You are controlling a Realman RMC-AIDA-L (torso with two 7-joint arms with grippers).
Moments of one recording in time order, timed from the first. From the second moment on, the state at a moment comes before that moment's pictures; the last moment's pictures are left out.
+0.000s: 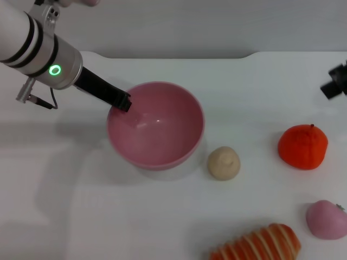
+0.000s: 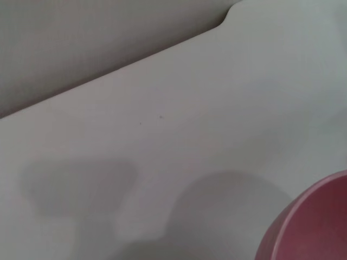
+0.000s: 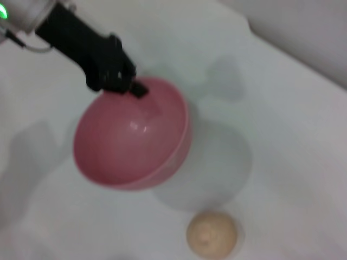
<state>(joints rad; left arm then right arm) -0.74 -2.06 1.25 1.24 2.57 1.47 -2.71 0.89 1.89 -0.68 -1.33 -2.52 -2.15 2.27</state>
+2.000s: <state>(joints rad) -0.77 -2.07 1.32 1.16 2.48 1.41 -2.75 0.64 1.96 -0.81 -1.12 -2.65 -1.92 2.14</state>
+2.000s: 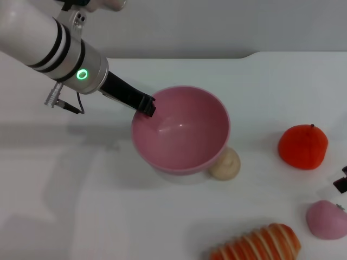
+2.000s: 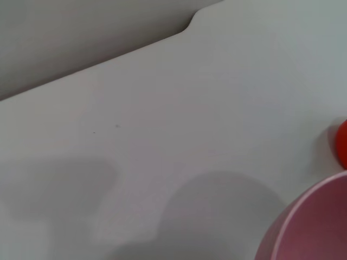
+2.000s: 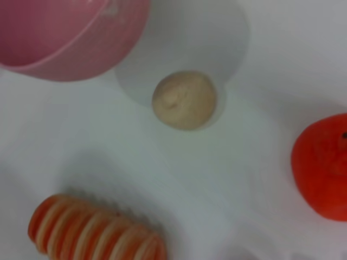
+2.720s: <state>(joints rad) -0.77 -2.07 1.32 1.16 2.48 1.41 -2.75 0.63 1.99 -0.94 -1.03 -2.68 -1.84 2.12</state>
